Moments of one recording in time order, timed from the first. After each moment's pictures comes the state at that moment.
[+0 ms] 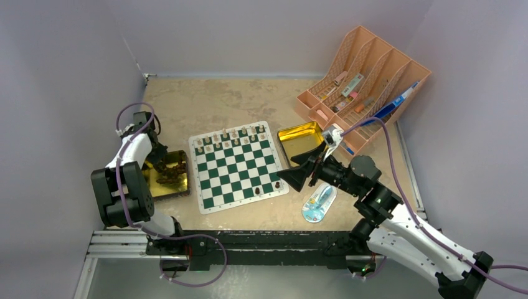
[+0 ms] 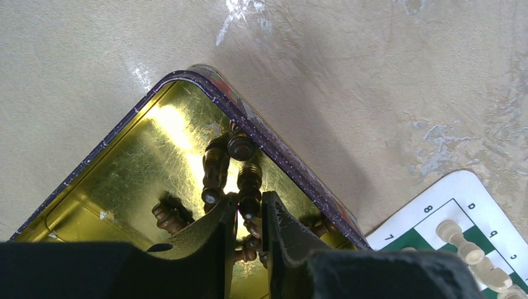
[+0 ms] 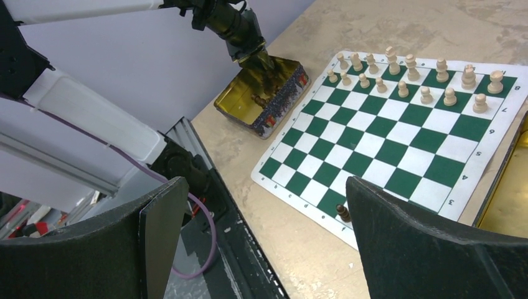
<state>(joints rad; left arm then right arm) 0.27 1.52 0.97 -0.62 -0.29 -0.76 0.78 0.65 0.62 0.00 -0.26 0.54</state>
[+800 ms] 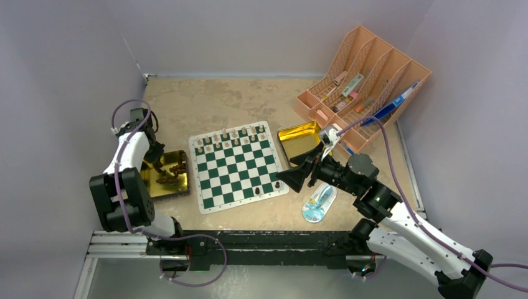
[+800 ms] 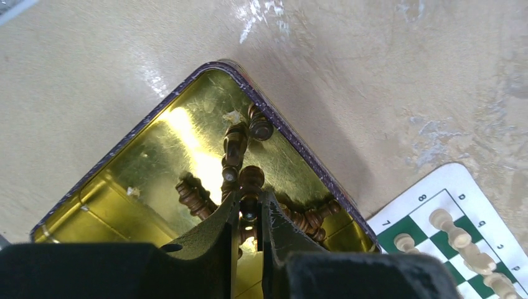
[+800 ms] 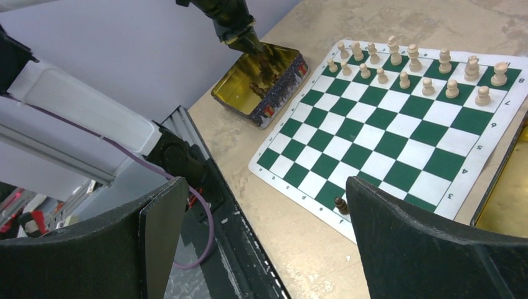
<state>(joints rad) 0.27 1.50 1.03 -0.73 -0.31 -0.78 0.78 0.68 0.63 -0.03 -0.28 0.52</state>
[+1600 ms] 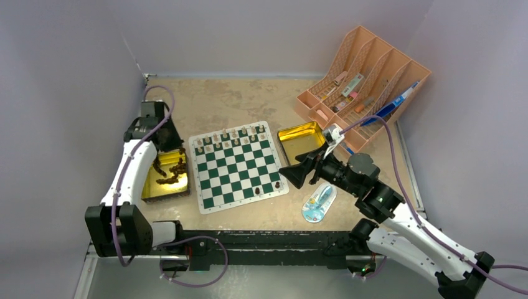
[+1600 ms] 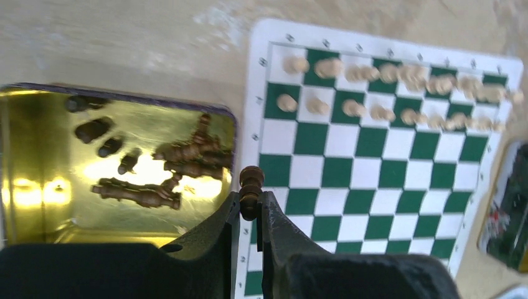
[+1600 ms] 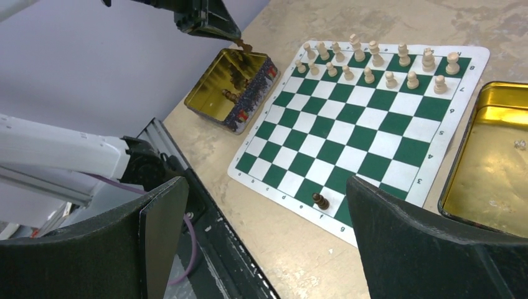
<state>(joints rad) 0.10 1.27 1.07 -0.74 -0.02 -0.38 0.78 0.67 0.65 -0.10 -0.19 0.52</state>
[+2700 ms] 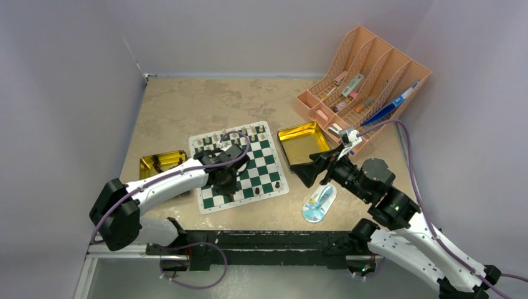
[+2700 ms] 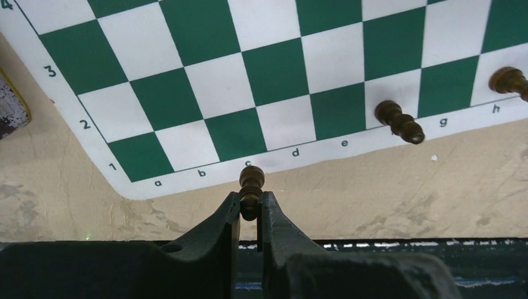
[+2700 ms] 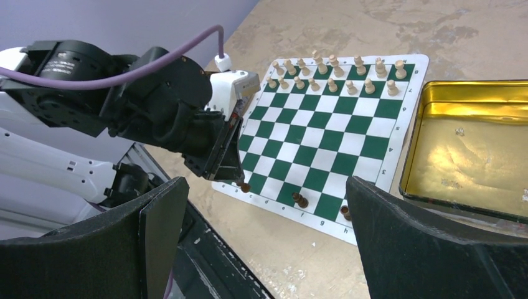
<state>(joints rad) -0.81 1.35 0.93 -0.91 -0.19 -0.84 0.78 0.56 0.71 -0.27 -0.04 0.51</state>
